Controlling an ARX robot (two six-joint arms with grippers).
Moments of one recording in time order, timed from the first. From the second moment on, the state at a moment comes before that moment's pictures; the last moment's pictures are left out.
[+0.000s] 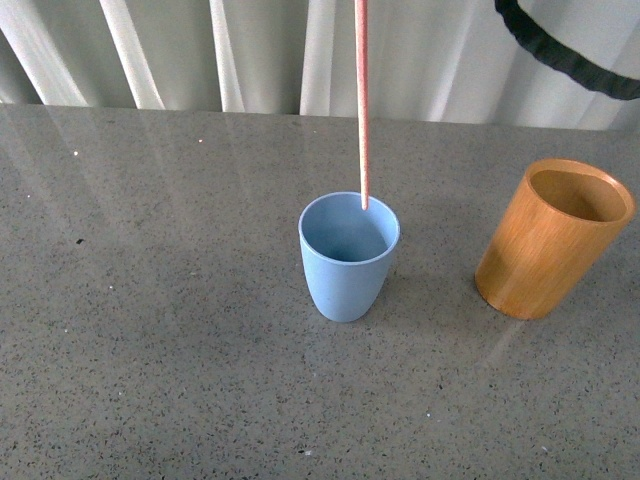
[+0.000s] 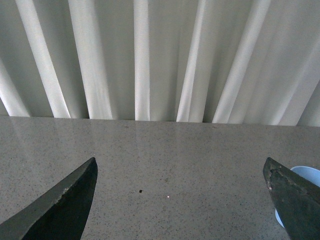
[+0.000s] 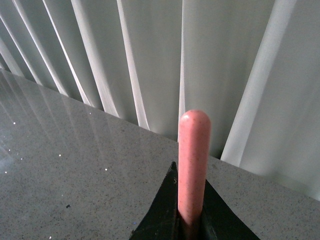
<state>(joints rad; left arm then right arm) 0.00 0.00 0.02 0.00 0.00 0.00 0.54 1.72 0.87 0.74 -0.06 0.05</state>
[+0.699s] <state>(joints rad) 0.00 0.00 0.02 0.00 0.00 0.00 0.54 1.86 0.87 0.83 -0.06 0.06</state>
